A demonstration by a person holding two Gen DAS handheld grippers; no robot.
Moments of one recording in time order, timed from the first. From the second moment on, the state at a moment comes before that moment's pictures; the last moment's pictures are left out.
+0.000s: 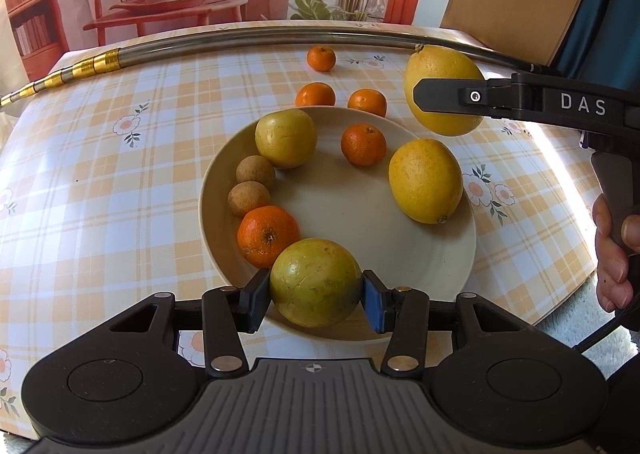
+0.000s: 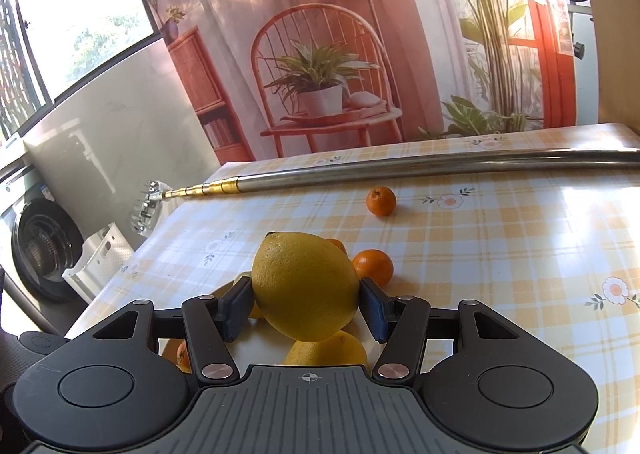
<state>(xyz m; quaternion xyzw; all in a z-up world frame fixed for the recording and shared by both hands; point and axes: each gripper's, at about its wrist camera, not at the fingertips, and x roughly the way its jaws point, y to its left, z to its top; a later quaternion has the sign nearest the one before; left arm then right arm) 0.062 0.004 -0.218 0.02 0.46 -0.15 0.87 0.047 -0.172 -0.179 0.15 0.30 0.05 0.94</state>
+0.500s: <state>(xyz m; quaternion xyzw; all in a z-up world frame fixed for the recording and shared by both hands) 0.044 0.024 -0.194 -0.02 0.41 -0.12 0.90 0.018 -0.141 -0.167 0.11 0.33 0.07 0.94</state>
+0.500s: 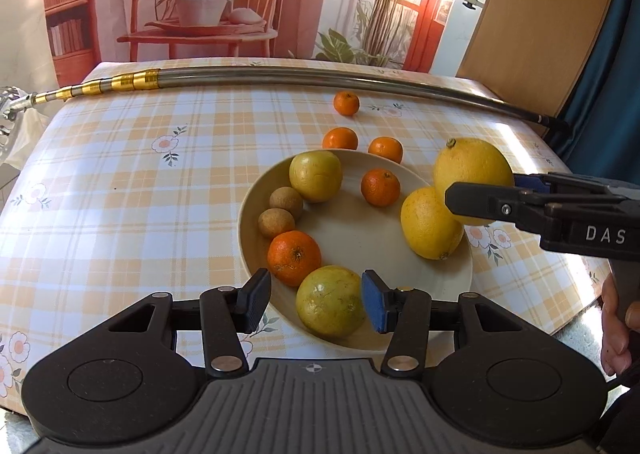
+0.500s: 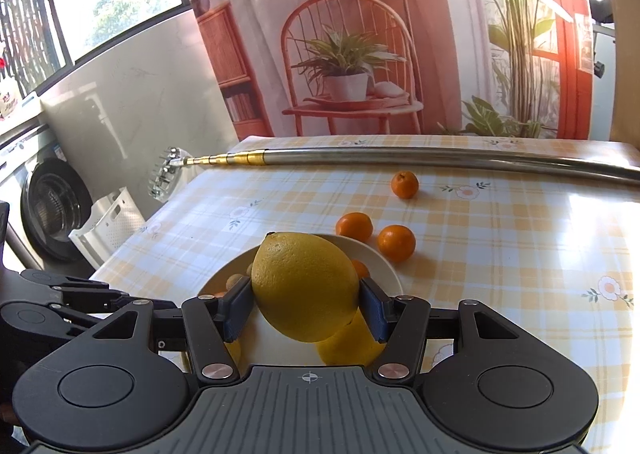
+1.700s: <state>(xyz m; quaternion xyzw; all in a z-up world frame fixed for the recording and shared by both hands) 0.022 0.037 -0.181 -0.03 0.37 -0.06 0.93 0.021 -0.113 -0.204 0.09 0.42 0.10 0.90</state>
